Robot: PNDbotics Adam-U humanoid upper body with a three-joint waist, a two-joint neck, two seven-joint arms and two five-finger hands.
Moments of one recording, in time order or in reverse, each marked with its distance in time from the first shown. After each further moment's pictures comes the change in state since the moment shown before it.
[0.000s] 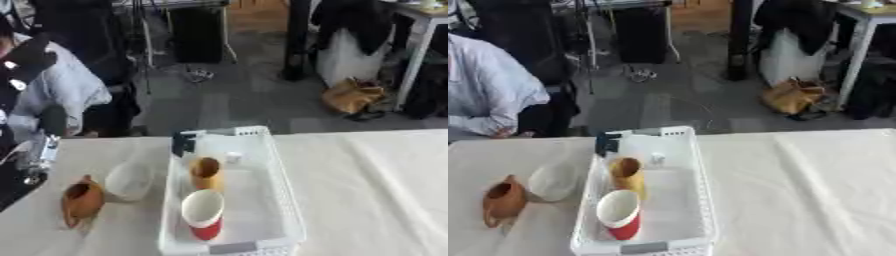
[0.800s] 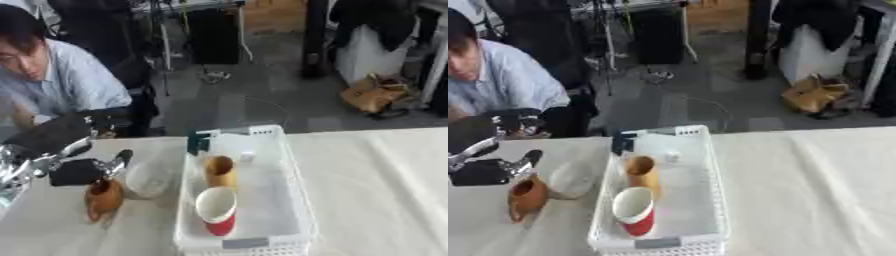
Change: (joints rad) left arm -0.151 0.208 -0.204 0.423 -0.073 0.052 -0.306; right arm 0.004 -0.015 0.001 0.000 0.001 0.024 0.003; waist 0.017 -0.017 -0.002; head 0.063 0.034
